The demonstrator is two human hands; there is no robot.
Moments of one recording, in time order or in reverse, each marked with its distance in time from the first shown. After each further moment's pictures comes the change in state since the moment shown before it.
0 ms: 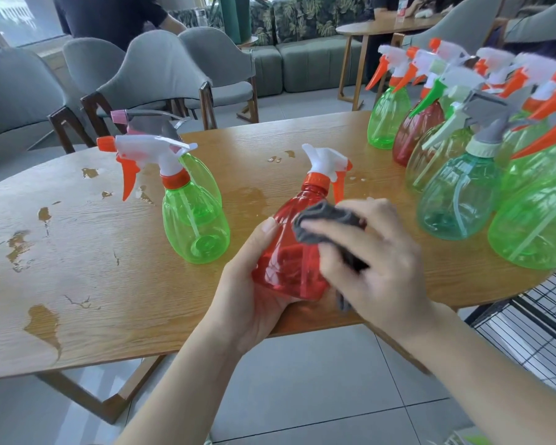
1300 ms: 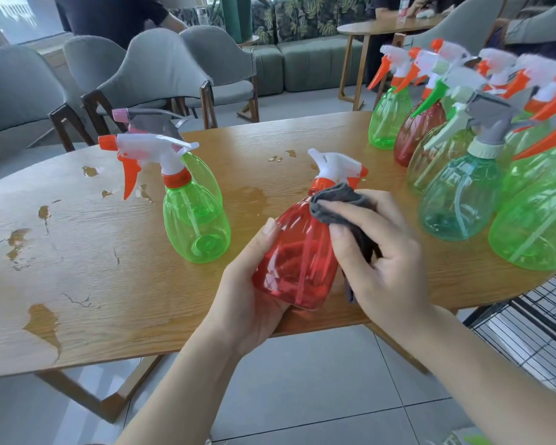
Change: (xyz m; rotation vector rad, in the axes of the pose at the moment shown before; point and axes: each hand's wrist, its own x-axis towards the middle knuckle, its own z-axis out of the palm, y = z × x) left_hand -0.011 0.007 0.002 0.036 0.083 -0.062; right_hand -0.006 0.026 0.001 0.206 0.049 0.016
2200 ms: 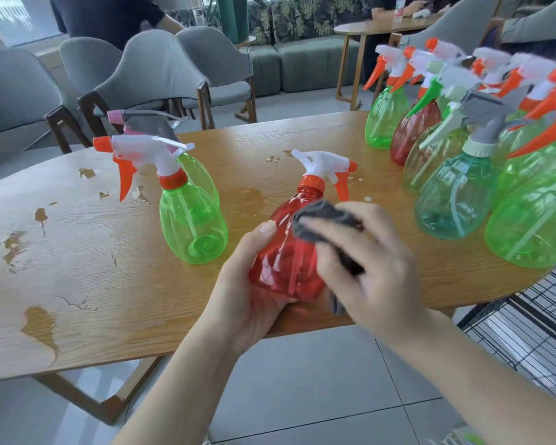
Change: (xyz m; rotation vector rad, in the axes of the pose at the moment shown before) left_hand 0.002 0.002 0.000 -0.104 -0.051 -0.031; right_hand -0.007 0.000 0.001 -0.191 -0.005 -0.193
